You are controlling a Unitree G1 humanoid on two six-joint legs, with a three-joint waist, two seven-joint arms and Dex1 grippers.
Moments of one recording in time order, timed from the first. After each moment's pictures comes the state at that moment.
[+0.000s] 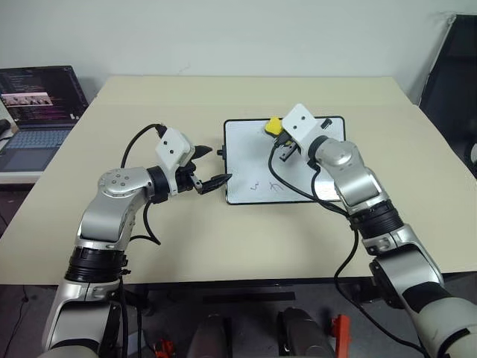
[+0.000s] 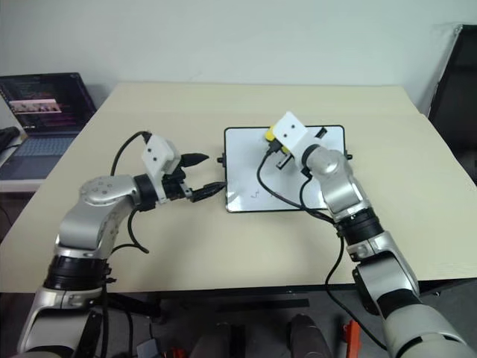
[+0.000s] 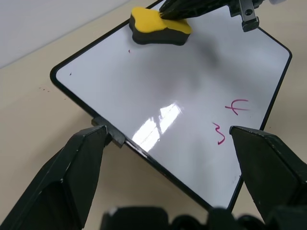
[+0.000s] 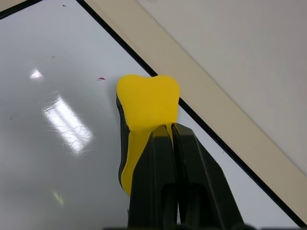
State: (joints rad) left arm -0.55 0.61 0.00 -0.02 -0.27 0.42 -0.87; right arm -0.92 -0.30 0.27 0.31 -0.20 0.41 0.39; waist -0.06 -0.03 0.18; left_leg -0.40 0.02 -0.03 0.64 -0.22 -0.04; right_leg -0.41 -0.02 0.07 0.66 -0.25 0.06
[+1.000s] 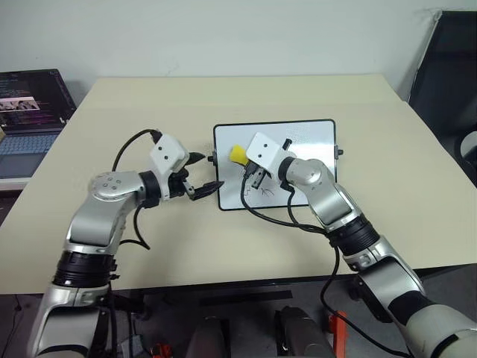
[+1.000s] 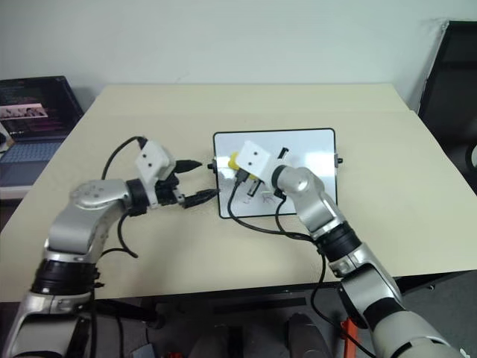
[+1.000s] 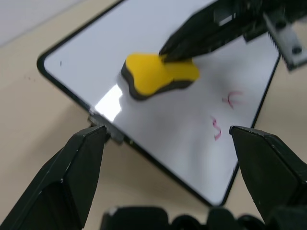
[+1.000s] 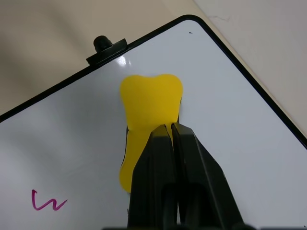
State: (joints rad) left arm -0.49 0.71 0.00 -0.03 -0.27 0.43 -0.93; right arm -0.85 -0.21 0.39 0.22 -0.25 0.40 0.53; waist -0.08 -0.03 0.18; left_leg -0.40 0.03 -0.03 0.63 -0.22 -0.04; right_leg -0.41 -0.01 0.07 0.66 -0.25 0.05
